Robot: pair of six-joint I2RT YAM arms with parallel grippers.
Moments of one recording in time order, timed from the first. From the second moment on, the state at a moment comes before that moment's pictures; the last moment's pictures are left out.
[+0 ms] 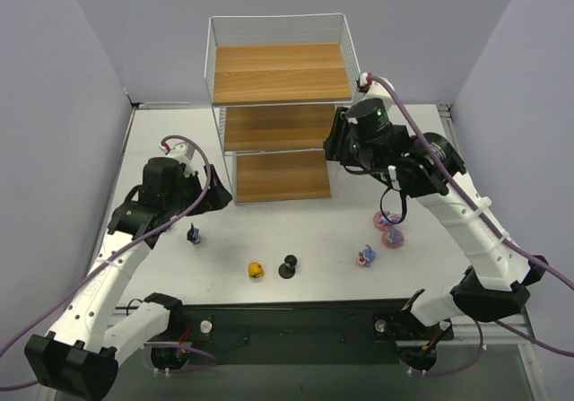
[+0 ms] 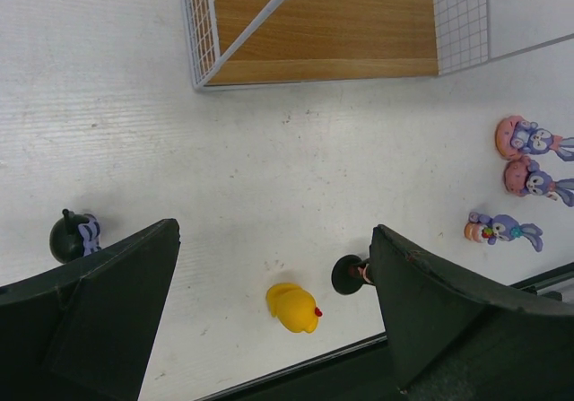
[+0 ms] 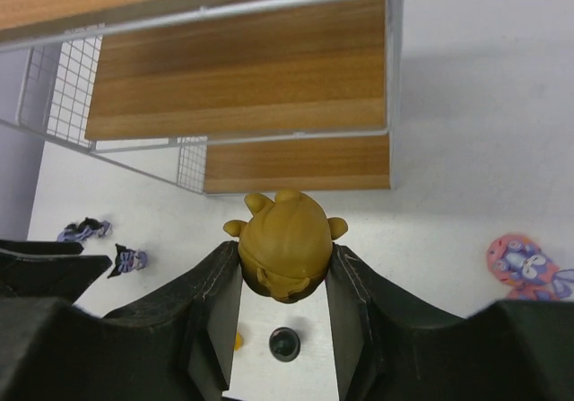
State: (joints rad) left arm -0.29 0.95 0.96 -0.66 0.11 -0.49; right arm 0.81 1.42 1.87 -1.07 0.46 0.62
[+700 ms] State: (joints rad) left arm -0.49 0.80 0.84 -0.25 0.34 -0.45; right arm 0.73 1.59 2.01 -1.19 0.15 0.53
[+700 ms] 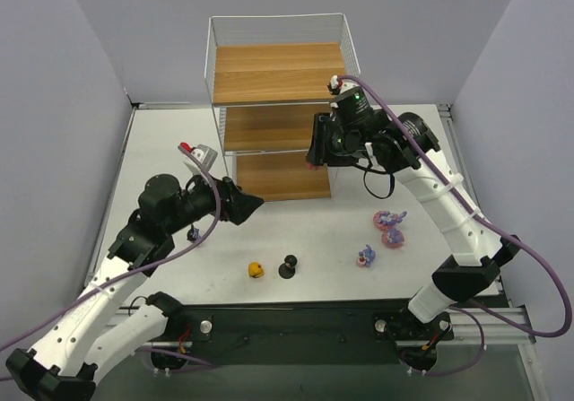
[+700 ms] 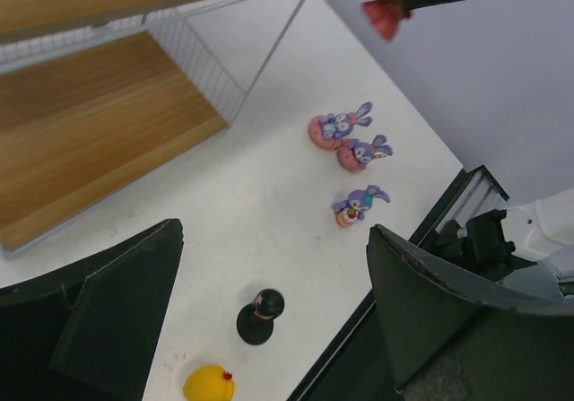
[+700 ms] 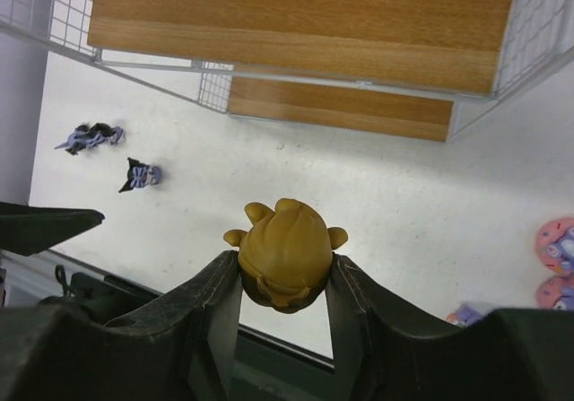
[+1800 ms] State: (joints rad) left arm -0.85 1.09 0.94 0.10 0.08 -0.18; right arm 0.78 1.62 2.01 -1.25 0.04 0.68
